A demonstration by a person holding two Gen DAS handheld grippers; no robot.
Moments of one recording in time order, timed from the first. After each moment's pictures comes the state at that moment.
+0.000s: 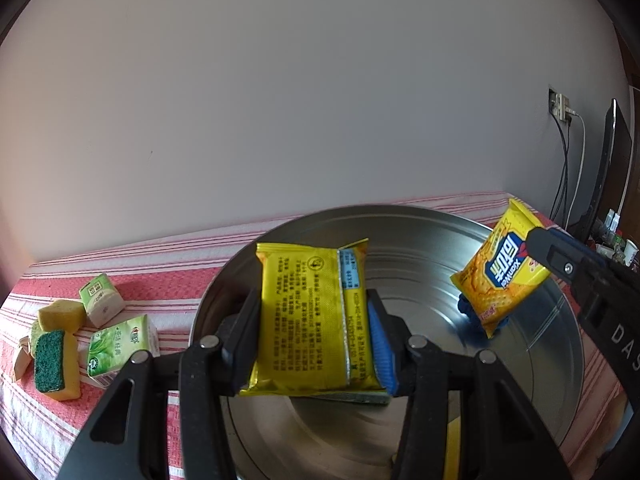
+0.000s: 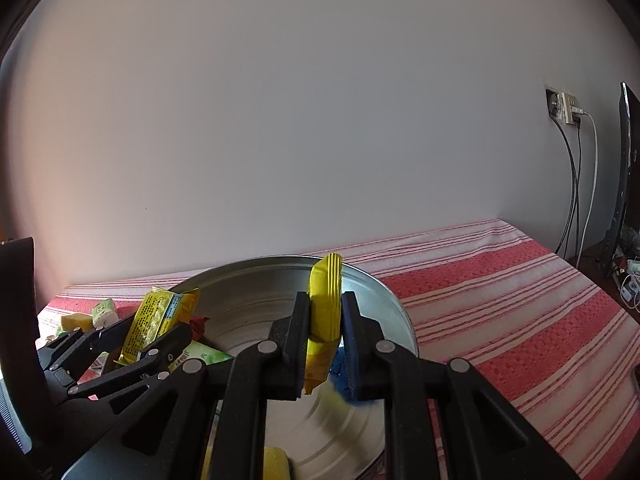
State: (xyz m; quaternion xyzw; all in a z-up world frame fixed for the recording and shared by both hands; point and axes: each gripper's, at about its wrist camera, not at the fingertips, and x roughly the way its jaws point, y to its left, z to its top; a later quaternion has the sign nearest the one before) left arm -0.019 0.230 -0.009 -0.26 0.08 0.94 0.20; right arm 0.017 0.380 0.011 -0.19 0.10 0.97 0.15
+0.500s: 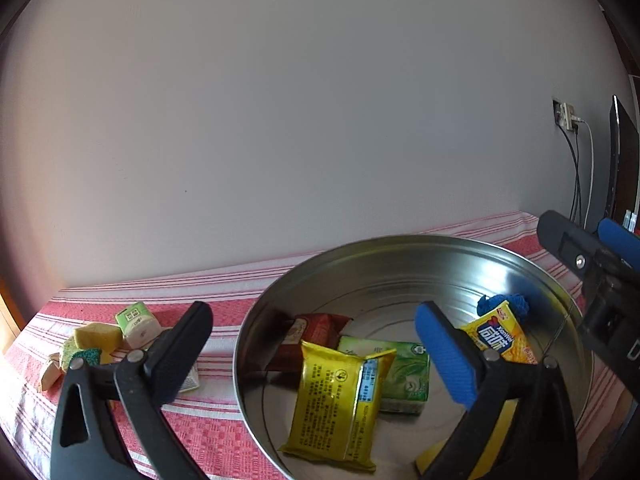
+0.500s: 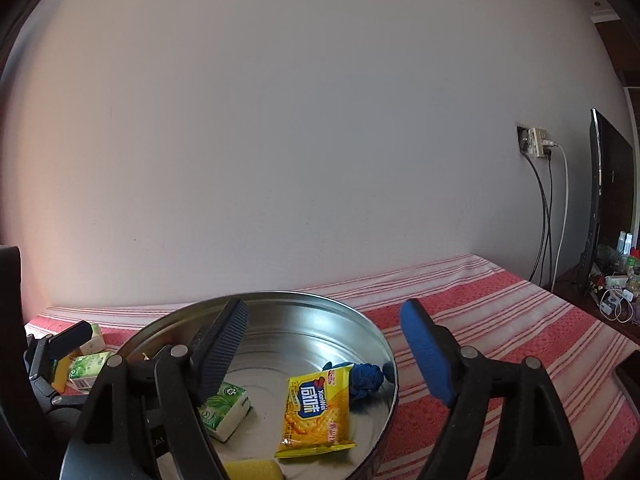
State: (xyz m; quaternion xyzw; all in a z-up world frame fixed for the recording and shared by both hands) left arm 0.007 0.218 -0.001 -0.18 0.09 0.97 0.17; right arm 0.038 0.362 0.017 -0.10 0.07 0.97 0.21
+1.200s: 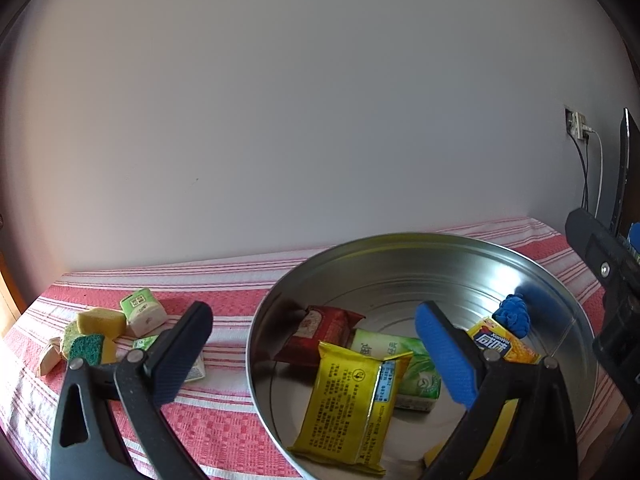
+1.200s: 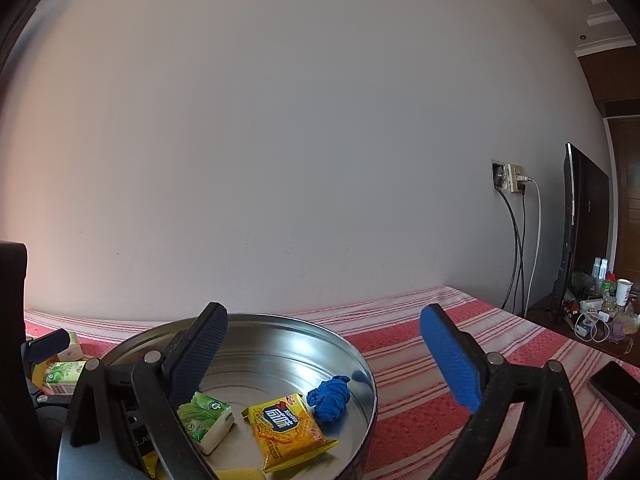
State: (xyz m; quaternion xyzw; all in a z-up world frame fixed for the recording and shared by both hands) left arm -0.001 0.206 -0.004 -0.19 0.07 0.97 0.15; right arm 0.047 0.340 0.019 -0.06 0.04 0.96 0.26
